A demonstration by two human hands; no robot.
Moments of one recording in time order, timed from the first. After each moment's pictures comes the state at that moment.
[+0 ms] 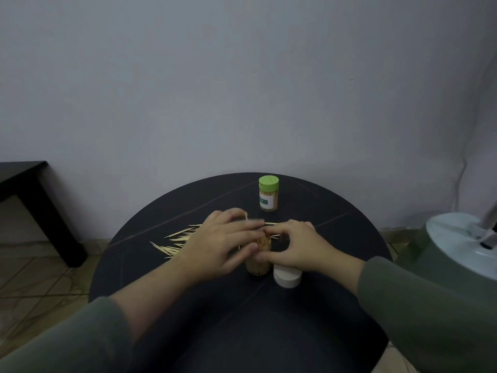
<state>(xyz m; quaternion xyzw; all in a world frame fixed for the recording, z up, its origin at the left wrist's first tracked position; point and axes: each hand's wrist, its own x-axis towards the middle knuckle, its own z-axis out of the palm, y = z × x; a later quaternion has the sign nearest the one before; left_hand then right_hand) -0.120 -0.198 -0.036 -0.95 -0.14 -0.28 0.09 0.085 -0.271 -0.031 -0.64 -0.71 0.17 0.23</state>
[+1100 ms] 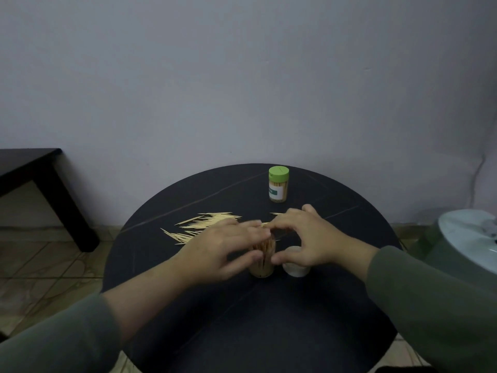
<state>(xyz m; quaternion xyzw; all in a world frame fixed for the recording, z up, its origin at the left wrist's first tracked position) -0.139 -0.216 -0.042 -0.95 -0.08 -0.30 0.00 0.086 -0.275 -0.015 -0.55 -0.82 0.12 0.14</state>
